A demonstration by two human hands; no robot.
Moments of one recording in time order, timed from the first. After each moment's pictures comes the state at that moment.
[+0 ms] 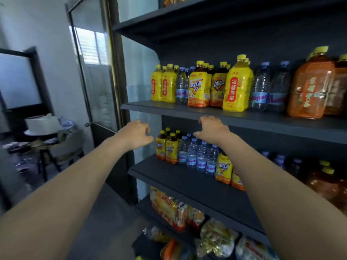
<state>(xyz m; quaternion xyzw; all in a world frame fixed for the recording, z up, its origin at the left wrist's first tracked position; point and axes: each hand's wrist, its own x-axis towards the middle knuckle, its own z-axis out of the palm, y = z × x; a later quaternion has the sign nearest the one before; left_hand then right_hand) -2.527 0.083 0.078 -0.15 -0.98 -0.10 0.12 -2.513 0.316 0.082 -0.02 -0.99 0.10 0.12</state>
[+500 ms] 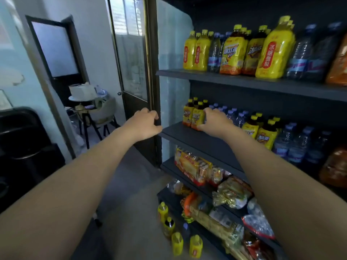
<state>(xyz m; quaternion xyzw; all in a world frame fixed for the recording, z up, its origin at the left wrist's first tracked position) -2.394 0.006 0.017 -0.08 -0.99 -0.11 0.08 -2.418 0.228 0.014 0.04 -0.98 0.15 0.07</state>
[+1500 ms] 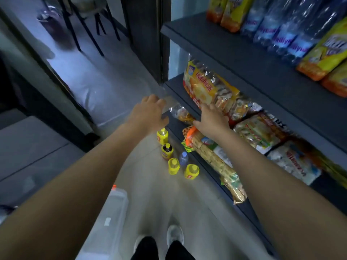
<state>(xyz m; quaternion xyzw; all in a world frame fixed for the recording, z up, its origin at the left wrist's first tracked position) -2.517 0.032 -0.306 -0.02 -0.99 -0.11 -0.05 -2.546 0.216 -0.320 0.06 -0.98 0.10 -0.13</state>
